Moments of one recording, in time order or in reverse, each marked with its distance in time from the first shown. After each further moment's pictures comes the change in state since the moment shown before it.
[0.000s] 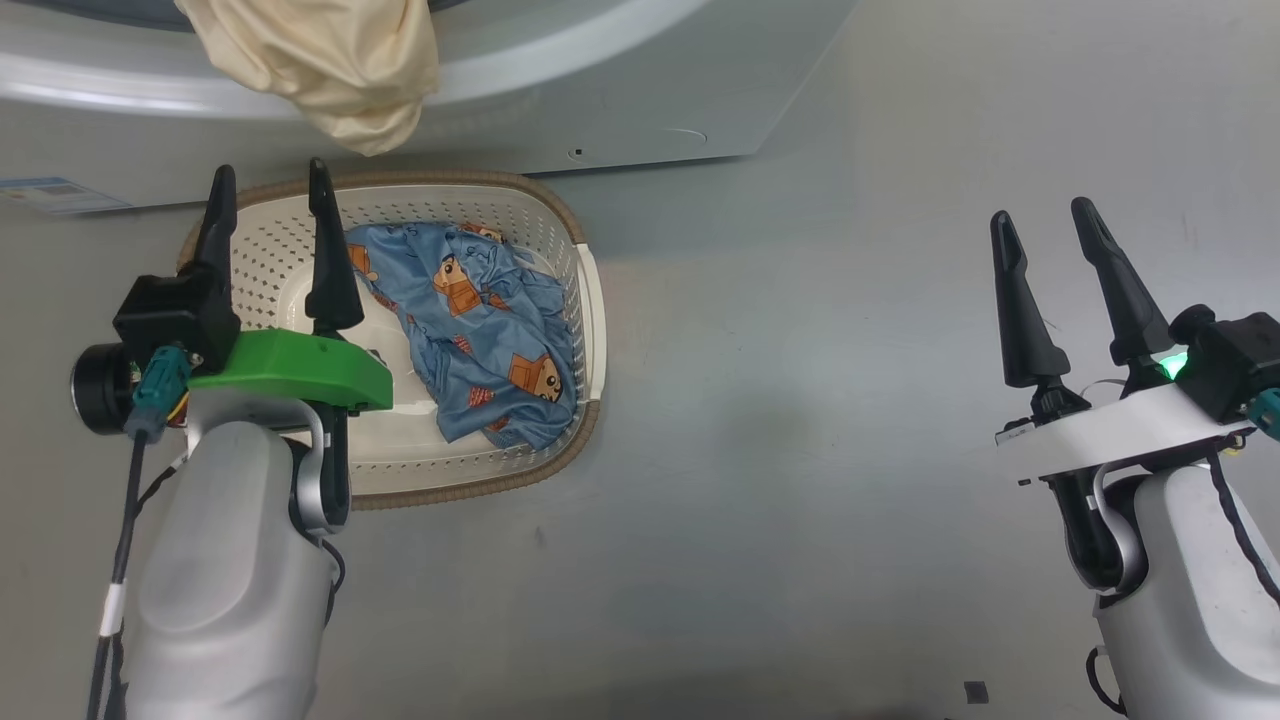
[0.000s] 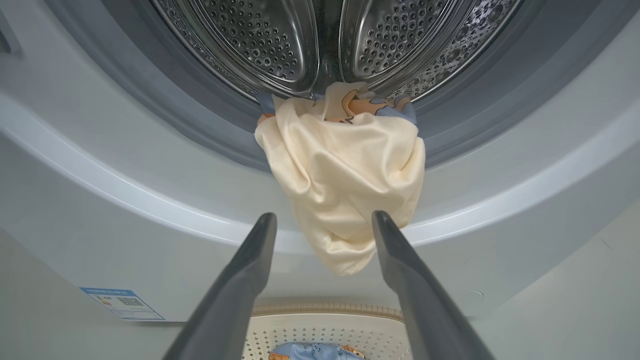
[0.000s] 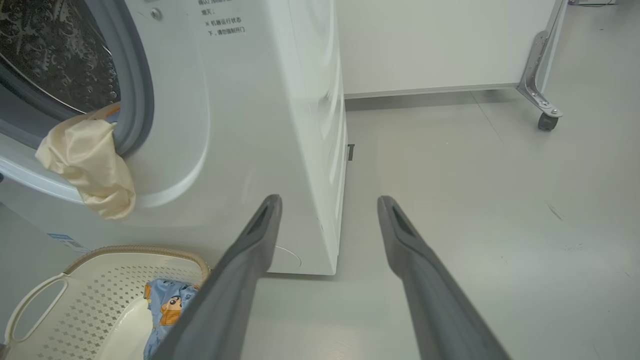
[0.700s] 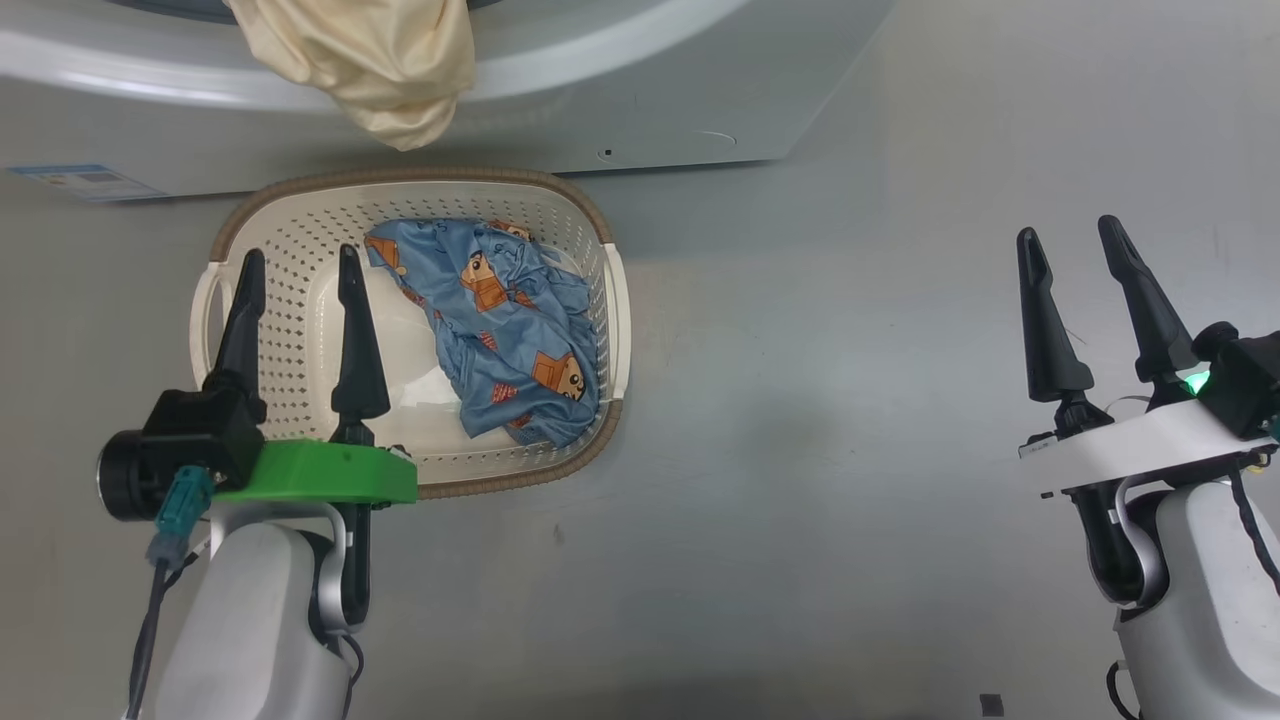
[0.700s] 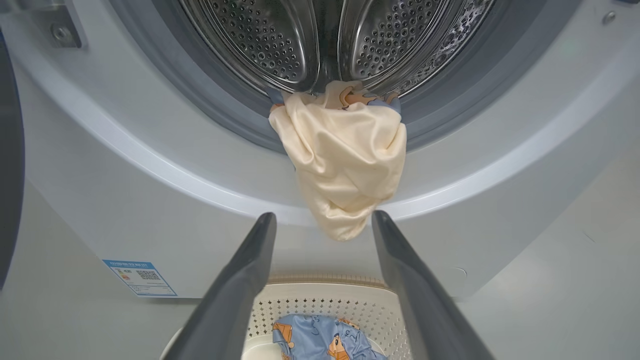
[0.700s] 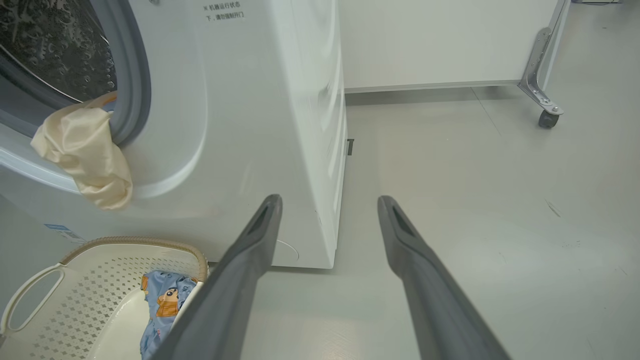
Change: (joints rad) left arm 0.228 0.004 -0.030 -0.254 -0.004 0.021 0.000; right arm 0.036 -0.017 -0.032 -0.008 -0.016 0.000 0.000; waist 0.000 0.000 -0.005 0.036
